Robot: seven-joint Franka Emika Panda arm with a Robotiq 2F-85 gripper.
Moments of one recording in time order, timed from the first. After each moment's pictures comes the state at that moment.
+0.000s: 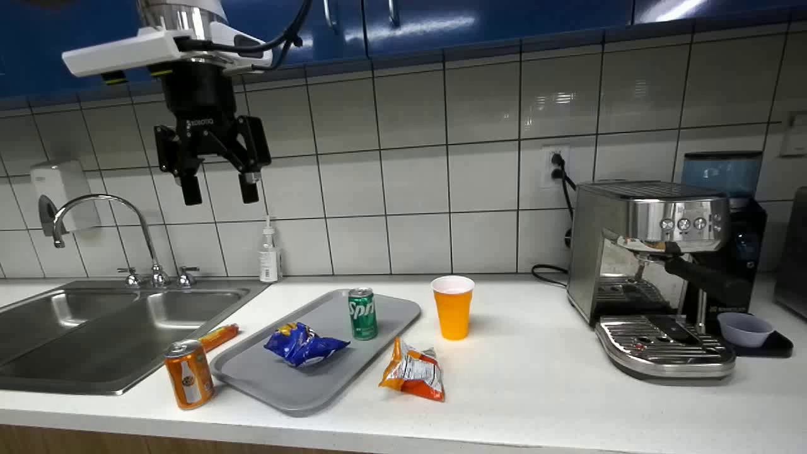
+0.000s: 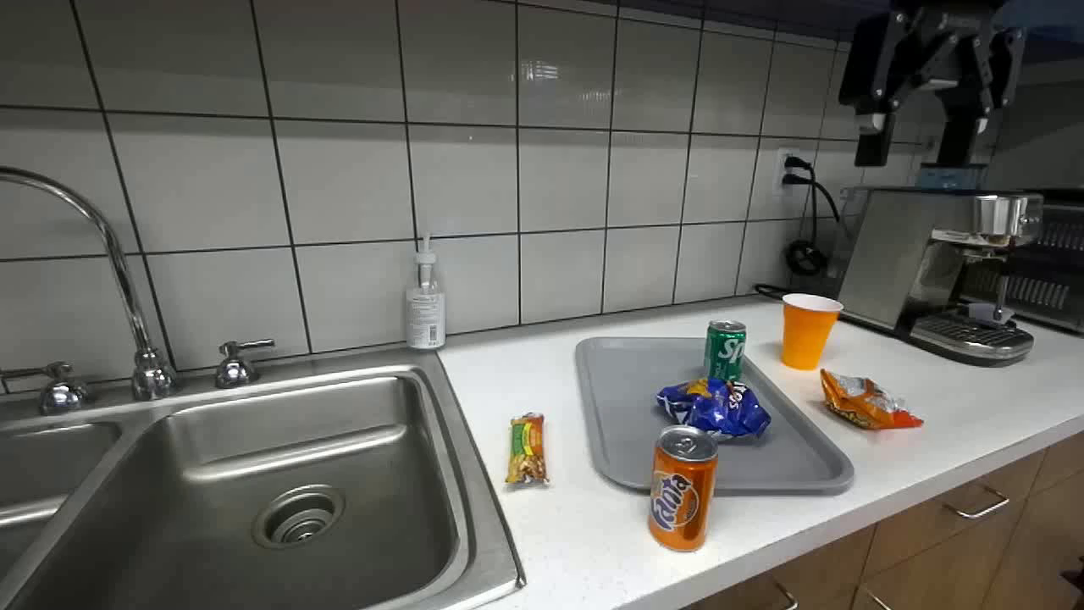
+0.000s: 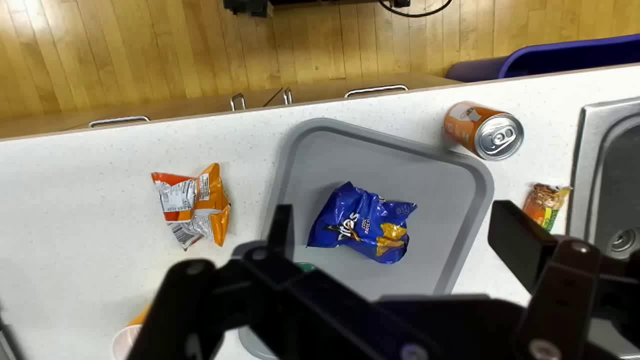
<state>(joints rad) 0.00 -0.59 -0.01 -2.53 -0.02 1.92 -0.02</state>
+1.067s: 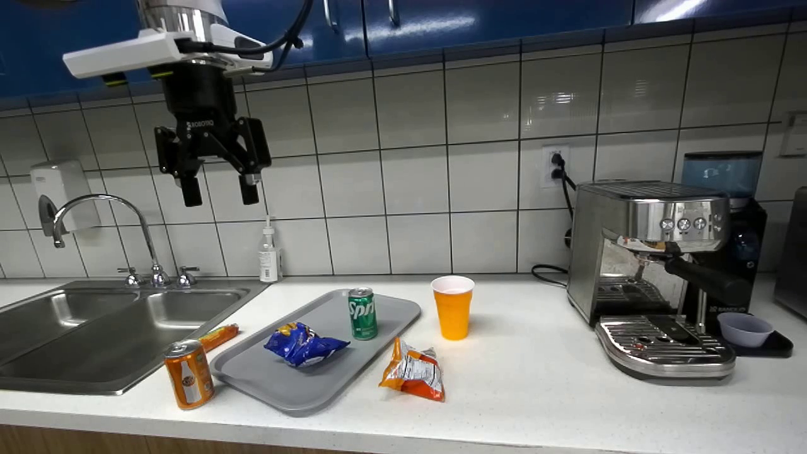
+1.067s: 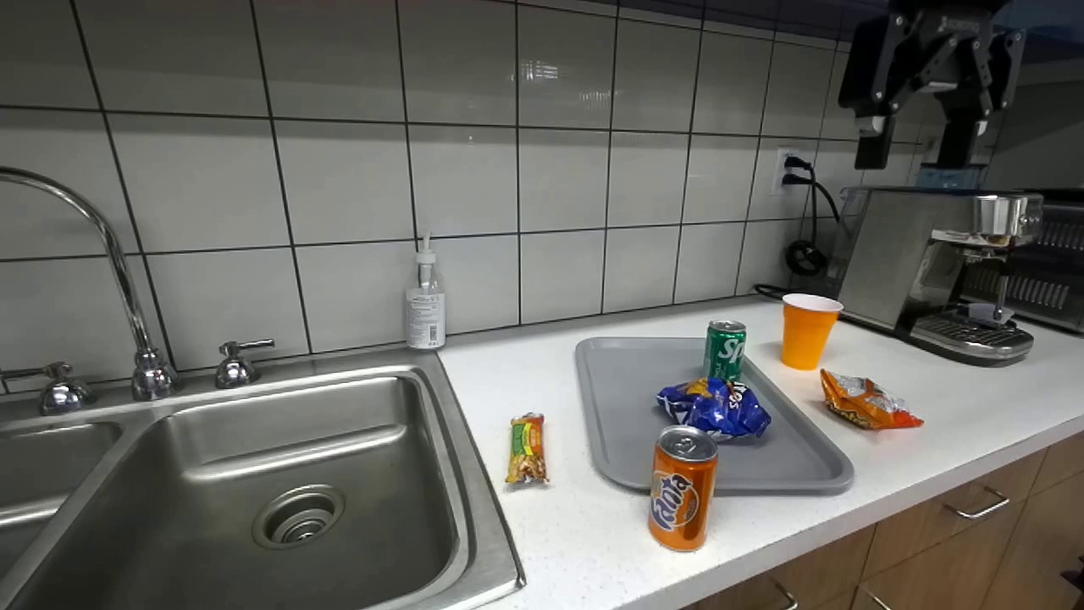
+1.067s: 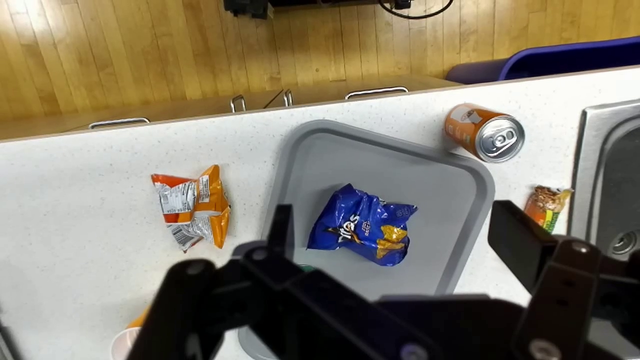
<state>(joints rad) 0.00 -0.59 -0.01 -2.53 -0.02 1.92 -0.02</state>
